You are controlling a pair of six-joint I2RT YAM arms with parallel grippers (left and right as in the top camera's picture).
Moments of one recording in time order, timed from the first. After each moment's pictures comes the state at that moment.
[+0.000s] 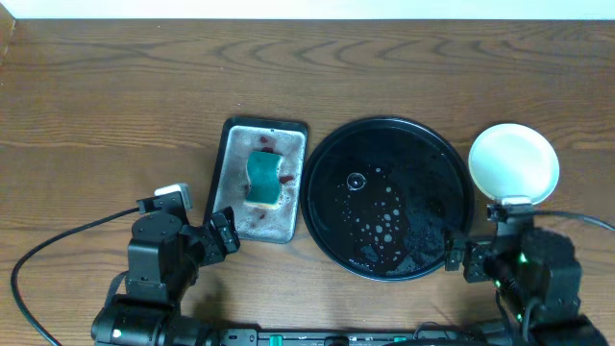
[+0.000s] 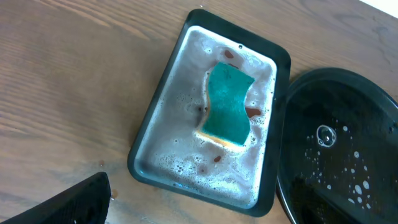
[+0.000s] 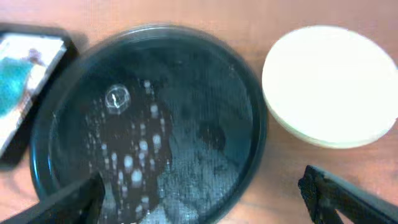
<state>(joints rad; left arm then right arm) -0.15 0.54 0.67 -0.87 0.00 -0.43 0.17 0.47 0.69 -0.92 -0.01 0.11</state>
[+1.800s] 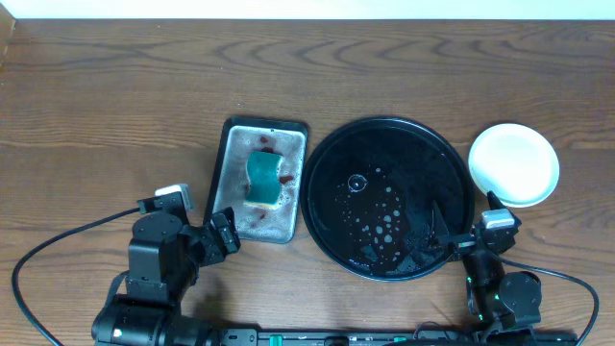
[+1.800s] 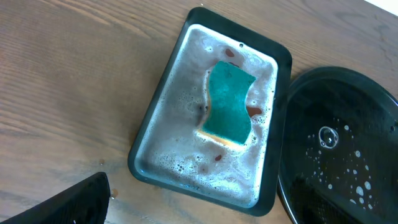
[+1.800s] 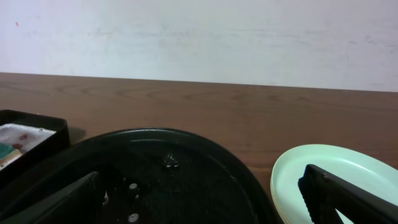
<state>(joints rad) -0.15 0.54 0.67 -0.87 0.00 -0.43 0.16 0.01 0.01 -0.07 -0.01 0.01</state>
